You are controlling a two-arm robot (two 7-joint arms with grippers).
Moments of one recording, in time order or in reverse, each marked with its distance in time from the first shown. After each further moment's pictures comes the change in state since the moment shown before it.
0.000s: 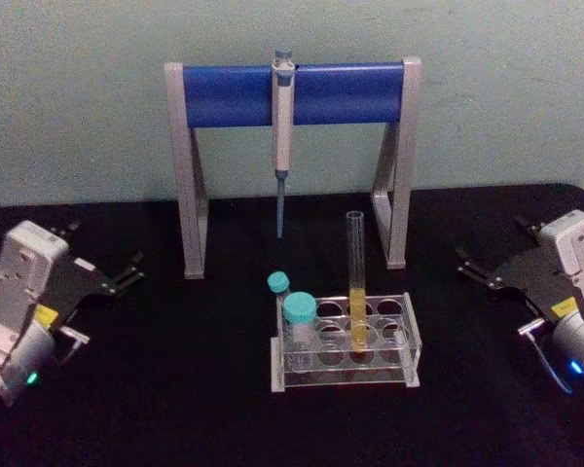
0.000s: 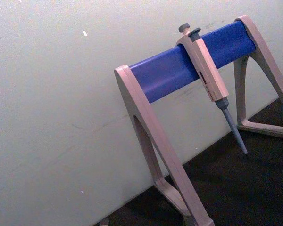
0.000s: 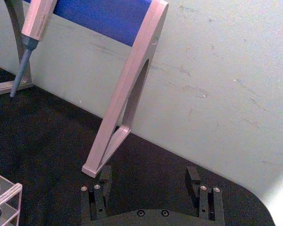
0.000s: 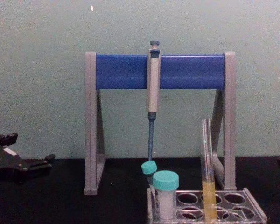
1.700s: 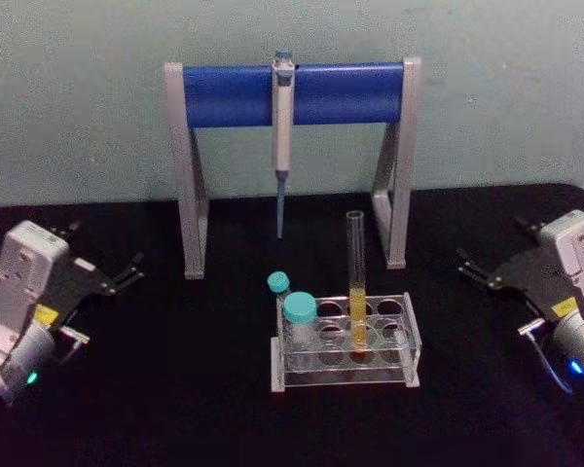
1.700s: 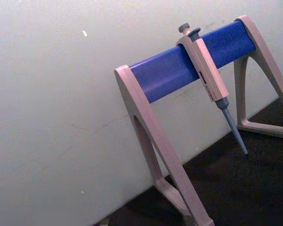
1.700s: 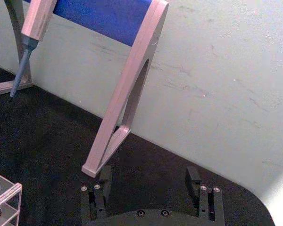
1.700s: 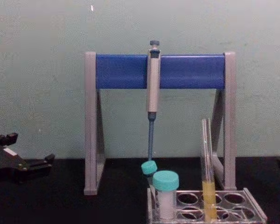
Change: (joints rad) left arm 0.000 0.000 0.000 0.000 0.000 0.000 0.000; right arm 0.000 0.000 0.000 0.000 0.000 0.000 0.000
